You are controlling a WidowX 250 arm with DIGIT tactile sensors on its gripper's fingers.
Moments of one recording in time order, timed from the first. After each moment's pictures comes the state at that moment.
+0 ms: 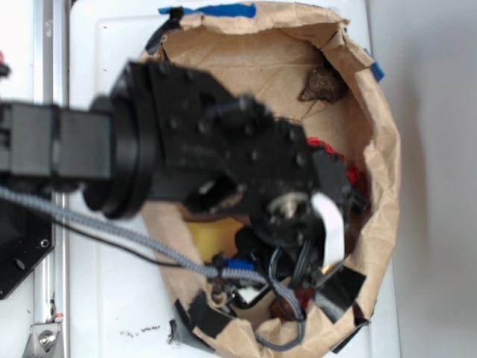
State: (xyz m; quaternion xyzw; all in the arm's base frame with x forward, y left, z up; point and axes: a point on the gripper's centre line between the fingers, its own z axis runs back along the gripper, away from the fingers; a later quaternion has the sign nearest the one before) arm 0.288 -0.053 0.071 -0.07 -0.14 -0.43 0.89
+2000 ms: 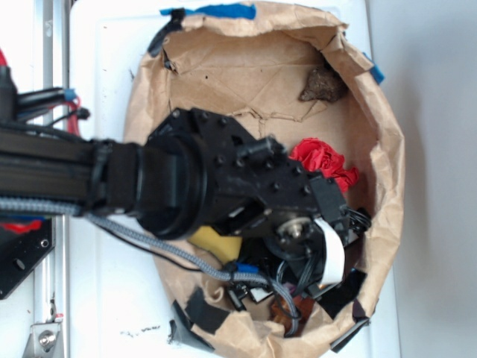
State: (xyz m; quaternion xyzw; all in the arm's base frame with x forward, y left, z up) arm 0.302 -0.068 0.033 -0.05 -0.16 -0.53 0.83
